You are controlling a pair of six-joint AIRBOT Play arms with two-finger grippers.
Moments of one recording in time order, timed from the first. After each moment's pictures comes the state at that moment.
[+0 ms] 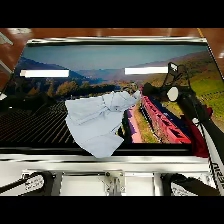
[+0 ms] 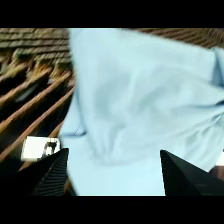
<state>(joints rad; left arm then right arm) 0.31 -1.27 1.00 0.90 -1.12 -1.36 0.18 -1.32 1.07 -1.37 0.69 1.86</state>
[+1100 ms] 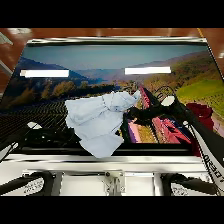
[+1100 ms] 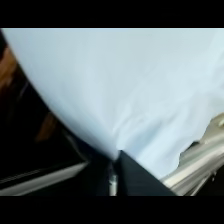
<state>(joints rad) 0.04 -1.28 0.43 0.57 -1.01 -1.18 0.20 -1.42 0.91 -0.77 1.03 1.49</state>
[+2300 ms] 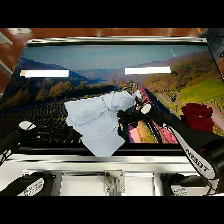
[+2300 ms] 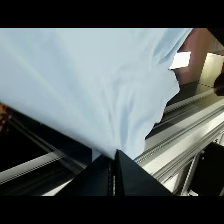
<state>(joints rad) 0.01 -1.08 0.44 0.52 -1.09 -1.08 0.40 -1.57 0.91 -0.73 0.70 1.67</state>
